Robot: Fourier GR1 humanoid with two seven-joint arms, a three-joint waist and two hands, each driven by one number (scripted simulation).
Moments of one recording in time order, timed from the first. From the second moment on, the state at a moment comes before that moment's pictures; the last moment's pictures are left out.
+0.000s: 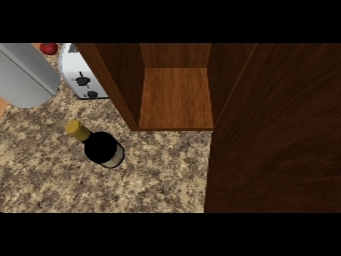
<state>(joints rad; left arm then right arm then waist) -0.10 0.10 0.05 -2.46 0.05 0.47 0.71 0.24 -0.13 0.32 -2.52 -0.12 0.00 0.43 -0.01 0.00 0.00</state>
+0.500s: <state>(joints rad) 0.01 0.04 0.07 -2.25 0.13 0.34 0.45 0.27 -0.13 0.30 -2.51 -0.12 0.04 0.37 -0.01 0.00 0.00</state>
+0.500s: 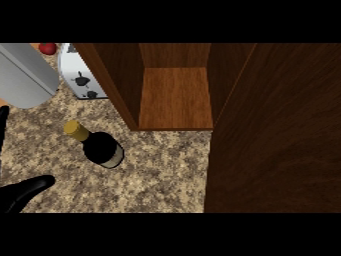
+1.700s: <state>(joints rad) 0.03 0.01 0.22 -1.55 0.23 0.16 -0.12 0.37 -0.11 0.24 -2.49 -0.14 0.16 0.26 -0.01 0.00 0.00</state>
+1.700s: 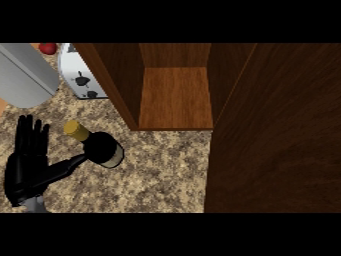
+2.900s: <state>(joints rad) -0.17 0.04 0.29 -0.79 0.36 -0.20 -0.55 0.40 -0.08 0.21 -2.47 -0.16 0.23 0.24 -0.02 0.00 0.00</state>
